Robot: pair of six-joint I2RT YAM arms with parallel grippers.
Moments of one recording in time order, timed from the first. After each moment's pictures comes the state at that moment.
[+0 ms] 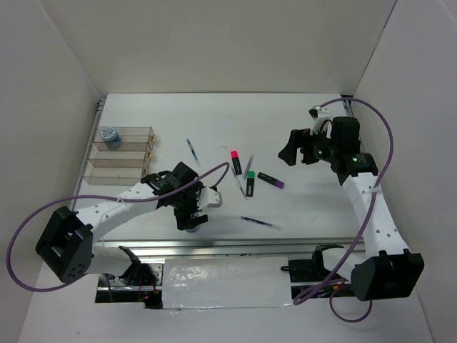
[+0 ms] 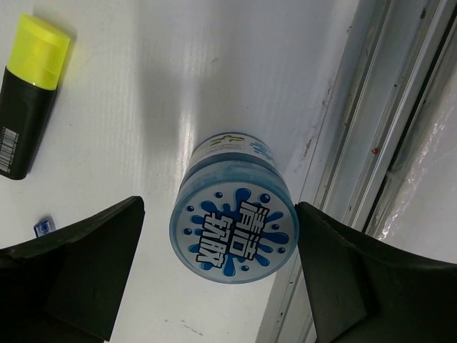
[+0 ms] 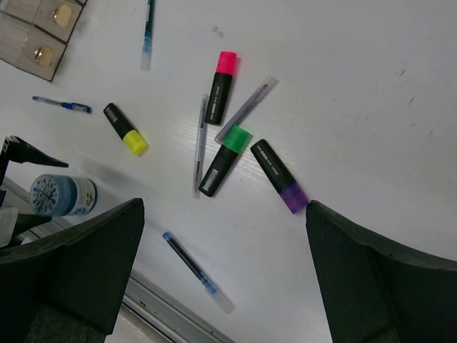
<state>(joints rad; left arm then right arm) -0.66 1.33 0.85 -0.70 0.30 0.65 0.04 1.11 1.10 -0.58 -0.50 0.05</state>
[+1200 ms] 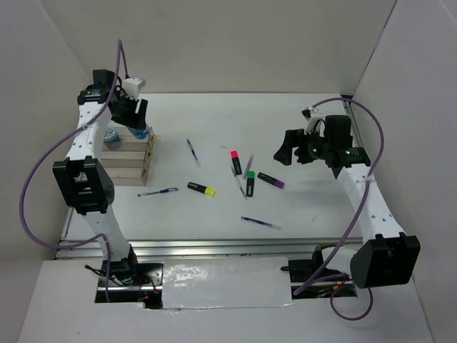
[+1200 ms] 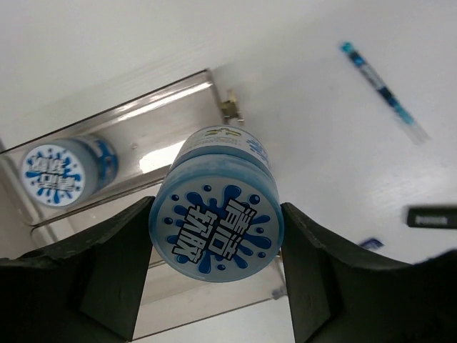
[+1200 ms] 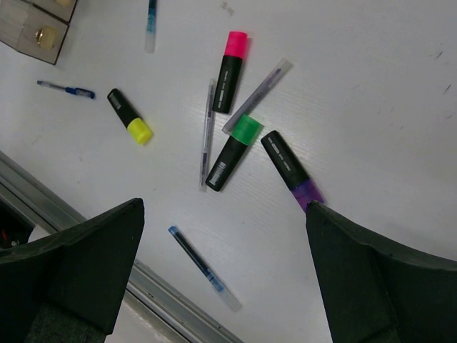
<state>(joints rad) 0.11 1.91 1.90 -0.92 0.29 0.39 0.06 1.20 1.10 -0.57 -0.54 0.05</state>
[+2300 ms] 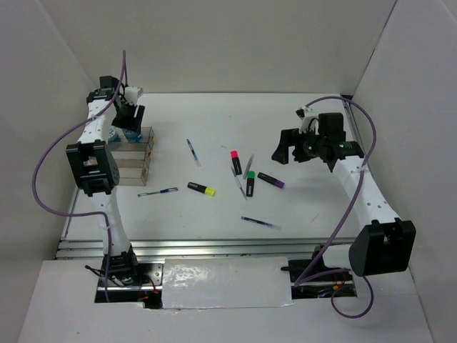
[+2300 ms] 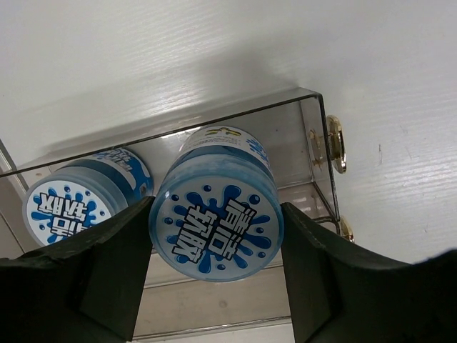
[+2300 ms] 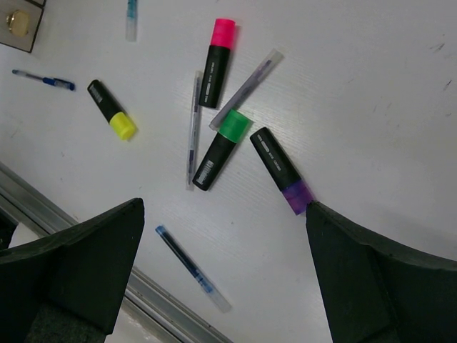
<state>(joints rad) 0.17 2.24 2.12 -0.92 0.15 0.39 0.08 1.29 1.13 -0.57 -0.50 0.02</state>
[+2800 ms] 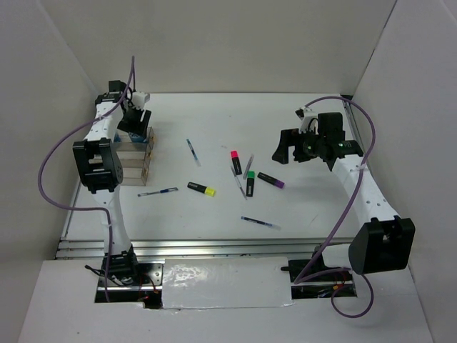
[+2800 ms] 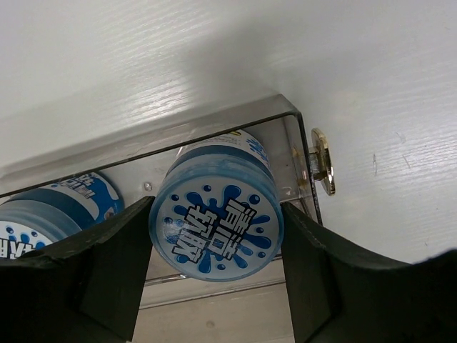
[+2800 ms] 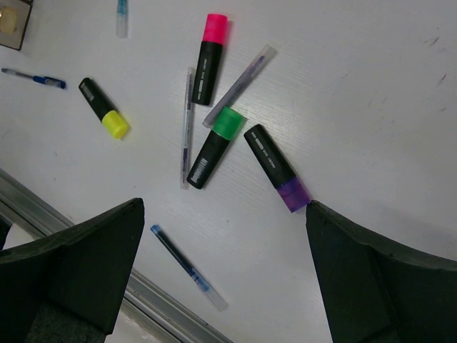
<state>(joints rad) 0.15 2.30 2.12 -0.91 0.15 0.39 0.08 1.31 1.13 -0.58 -0.49 0.02</state>
